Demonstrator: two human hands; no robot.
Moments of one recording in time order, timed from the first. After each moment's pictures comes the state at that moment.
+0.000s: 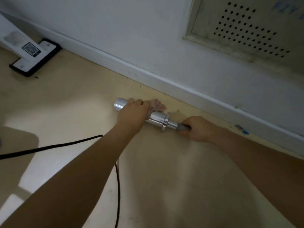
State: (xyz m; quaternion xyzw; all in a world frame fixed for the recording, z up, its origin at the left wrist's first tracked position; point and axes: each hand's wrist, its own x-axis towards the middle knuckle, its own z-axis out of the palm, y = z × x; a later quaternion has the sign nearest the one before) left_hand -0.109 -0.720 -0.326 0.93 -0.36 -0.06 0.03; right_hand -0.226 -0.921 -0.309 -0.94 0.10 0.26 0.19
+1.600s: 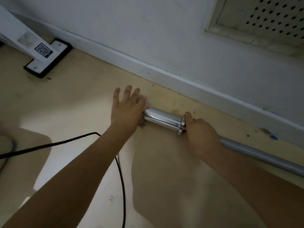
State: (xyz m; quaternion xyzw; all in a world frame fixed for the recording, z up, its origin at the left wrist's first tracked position) left_hand -0.079 -0.682 -0.327 0.94 -0.33 0.00 -0.11; right_hand -0.218 -0.859 -0.320 -0.98 0.12 0.10 0.08
